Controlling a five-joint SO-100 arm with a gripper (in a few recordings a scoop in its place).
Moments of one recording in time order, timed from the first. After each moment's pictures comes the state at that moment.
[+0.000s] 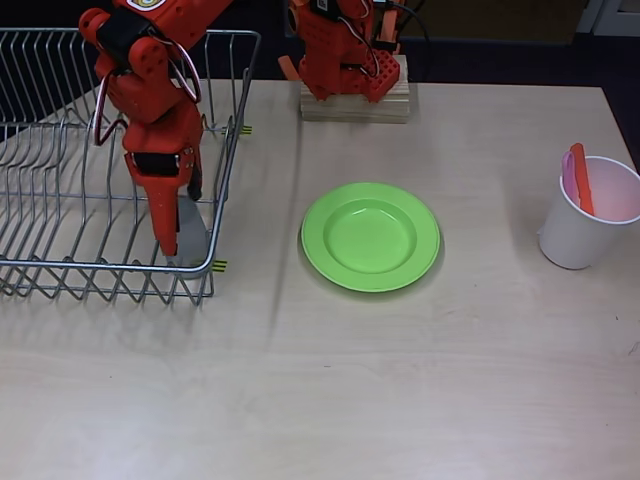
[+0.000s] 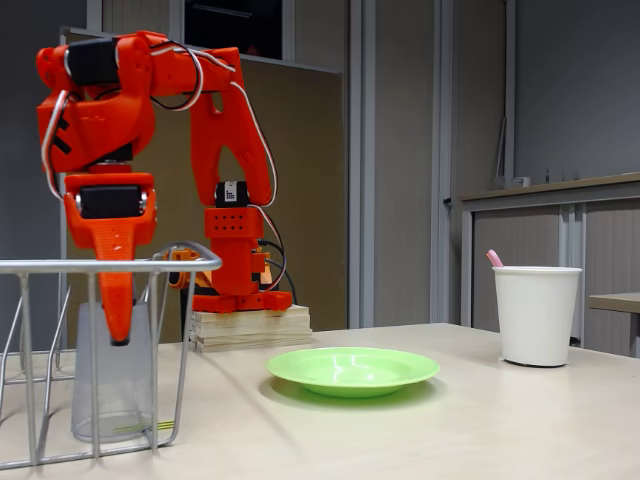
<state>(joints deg) 34.0 64.8 78.6 82.0 -38.3</state>
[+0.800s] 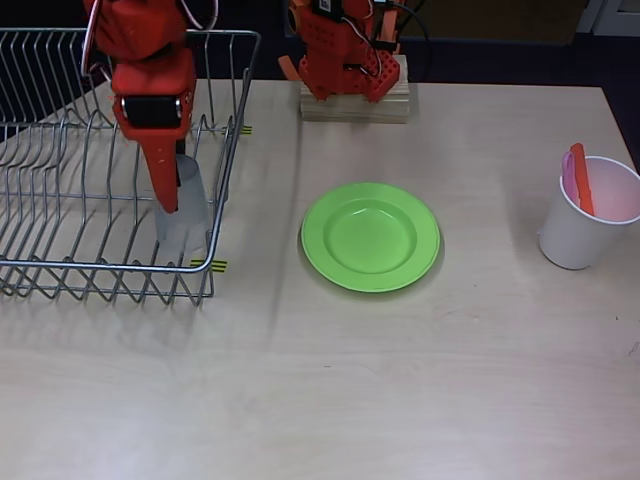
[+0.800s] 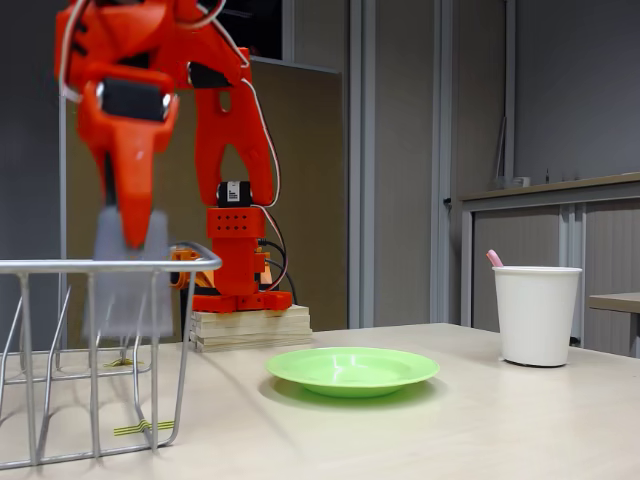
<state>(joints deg) 29.4 75.3 67.2 92.7 -44.7</state>
